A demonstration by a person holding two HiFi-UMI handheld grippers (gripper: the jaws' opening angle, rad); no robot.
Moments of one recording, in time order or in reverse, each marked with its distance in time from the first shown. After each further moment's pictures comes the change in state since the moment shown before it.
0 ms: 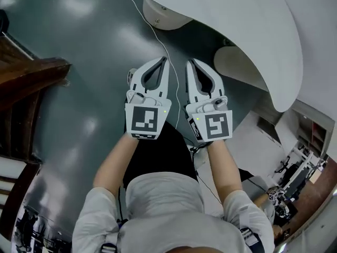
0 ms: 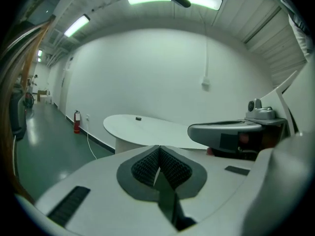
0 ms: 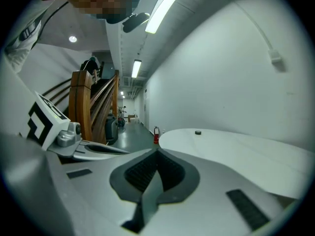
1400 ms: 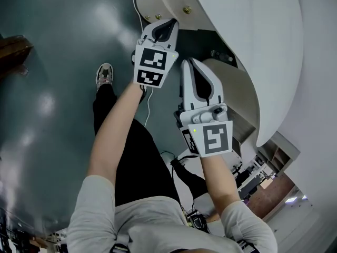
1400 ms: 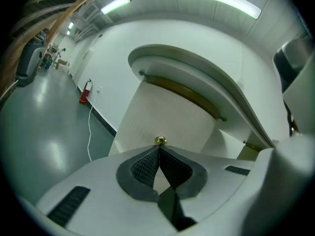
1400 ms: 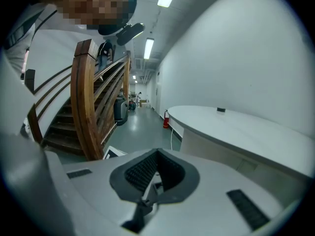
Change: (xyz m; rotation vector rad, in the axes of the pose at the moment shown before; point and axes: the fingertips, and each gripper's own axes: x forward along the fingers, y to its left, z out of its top) left arm 0.225 0.134 -0.176 -0.294 -0.036 0.046; right arm 0.149 0.009 -0.119 -0.113 0.159 0.132
